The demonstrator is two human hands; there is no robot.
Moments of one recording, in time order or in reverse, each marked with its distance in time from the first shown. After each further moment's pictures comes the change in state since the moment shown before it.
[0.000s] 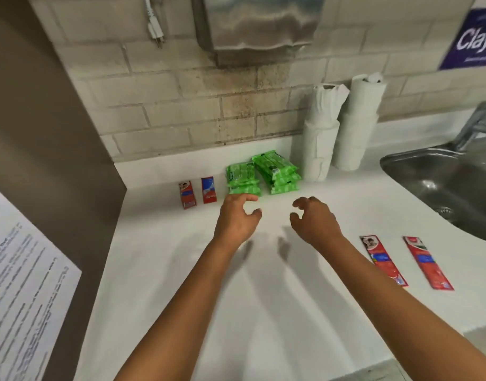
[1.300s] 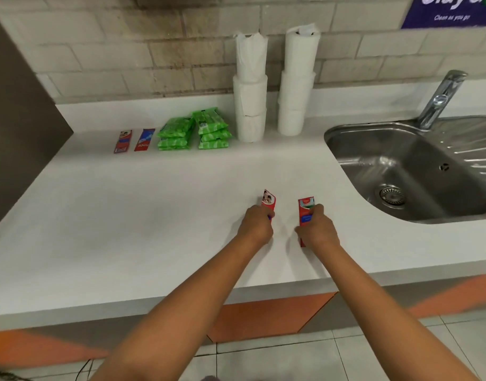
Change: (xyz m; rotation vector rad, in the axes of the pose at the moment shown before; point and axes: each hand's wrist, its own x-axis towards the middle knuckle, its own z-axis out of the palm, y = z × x) left_hand -0.087 0.132 0.287 0.197 -0.260 -0.257; right_hand -0.041 0.283 -0.077 0.178 -0.217 0.287
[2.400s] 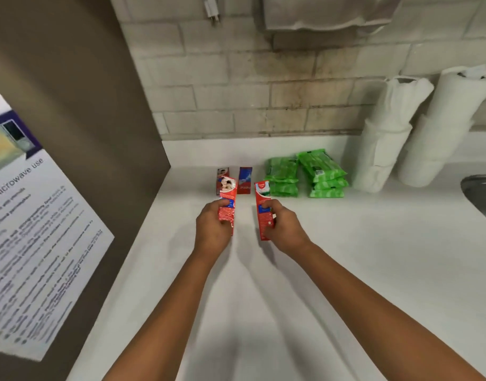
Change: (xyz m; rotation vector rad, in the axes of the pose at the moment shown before) left_hand 0.045 -0.229 -0.276 -0.358 0.603 -0.034; right_hand -0.006 -0.313 0.183 0.225 -0.251 -0.559
